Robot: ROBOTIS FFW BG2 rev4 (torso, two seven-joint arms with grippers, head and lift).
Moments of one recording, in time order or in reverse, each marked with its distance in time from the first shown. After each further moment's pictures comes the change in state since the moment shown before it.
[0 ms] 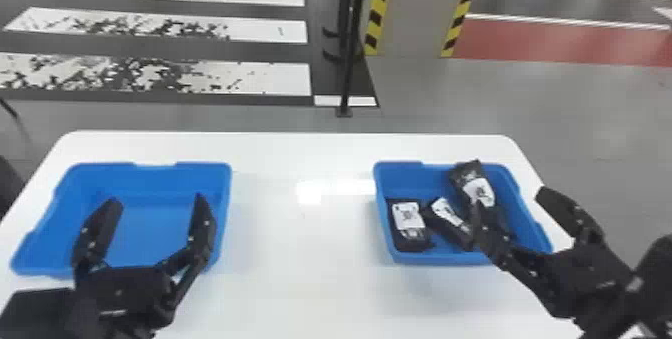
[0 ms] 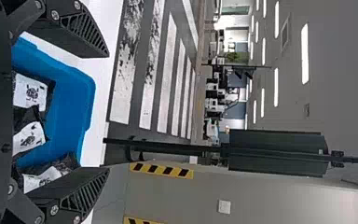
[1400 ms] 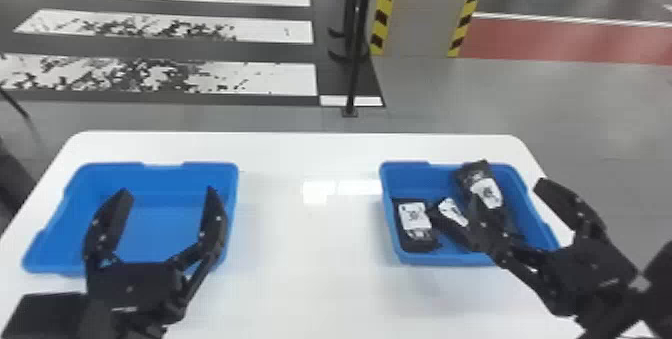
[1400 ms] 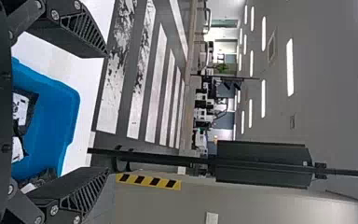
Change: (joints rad) left arm -0.003 0.005 -0.015 0.002 -0.016 -0.053 -0.002; right arm 0.002 -0.015 0.032 -0.006 0.000 -0.052 0.009
